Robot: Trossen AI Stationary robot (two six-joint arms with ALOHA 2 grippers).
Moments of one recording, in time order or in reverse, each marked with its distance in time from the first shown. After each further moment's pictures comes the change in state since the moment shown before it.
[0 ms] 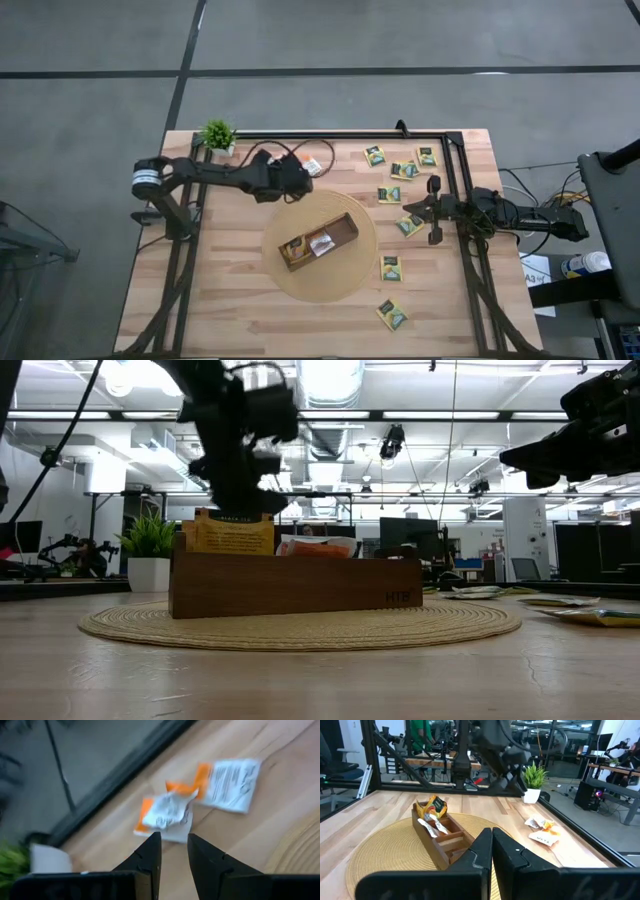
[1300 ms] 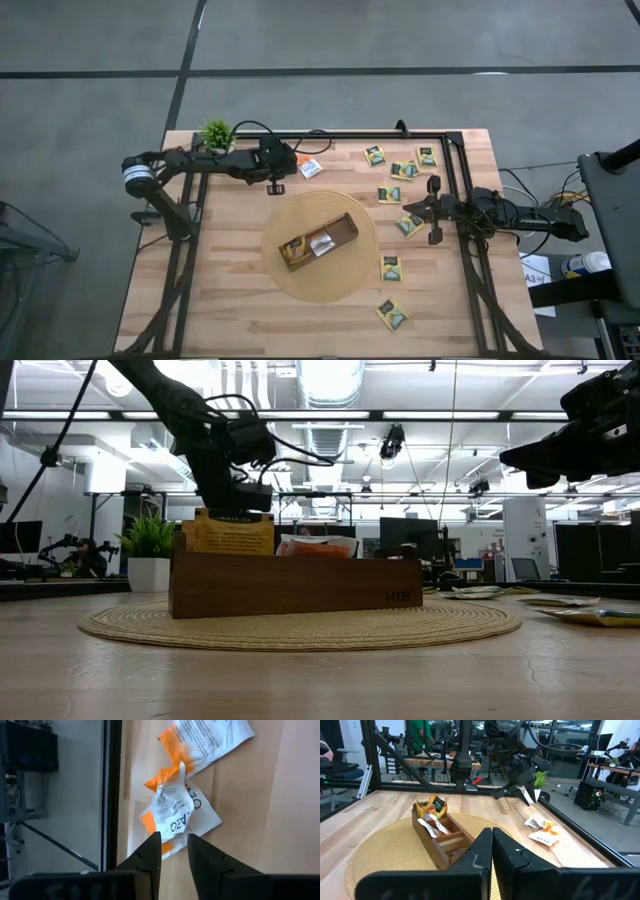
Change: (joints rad) left arm 0.225 -0.063 -0.163 0.275 0.285 1.030; right arm 0.000 0.000 0.000 0.000 0.000 0.000
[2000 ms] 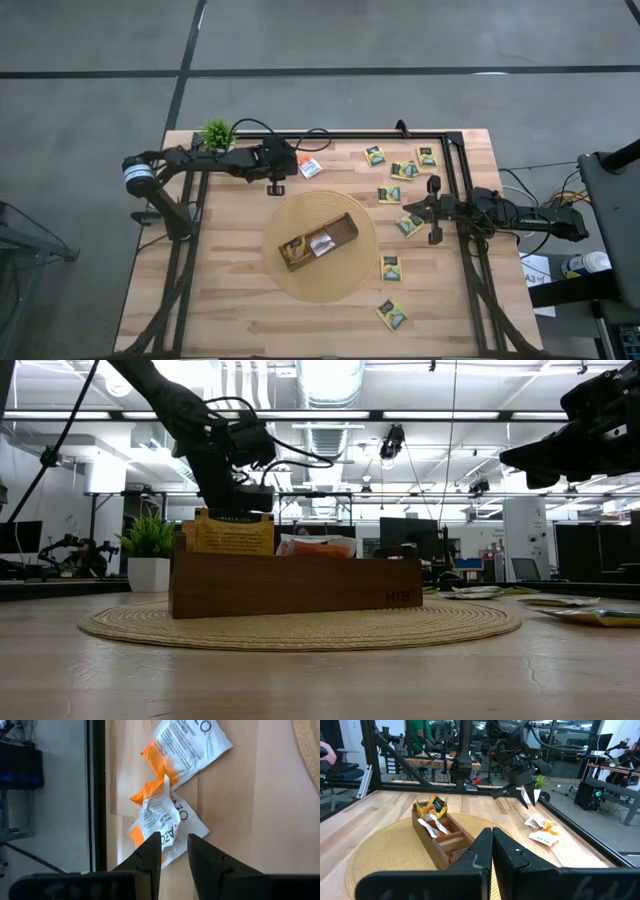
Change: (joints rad) left arm 0.021 0.005 0.000 0.026 0.107 0.071; right arm 0.000 0.000 0.000 0.000 0.000 0.000
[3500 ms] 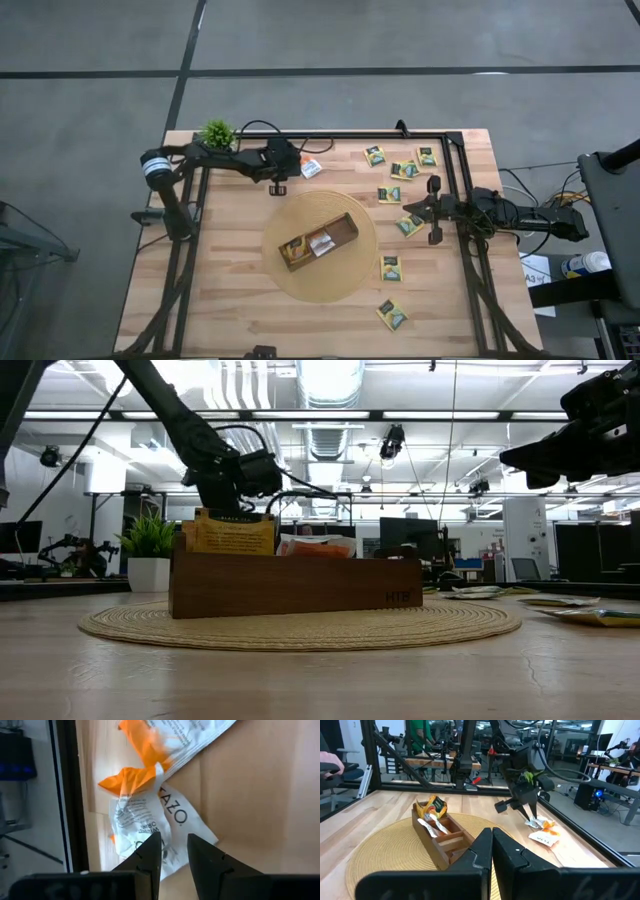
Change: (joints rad) left arm 0.043 0.159 0.005 0.087 -0.023 0.036; right arm 0.000 0.000 0.000 0.000 0.000 0.000
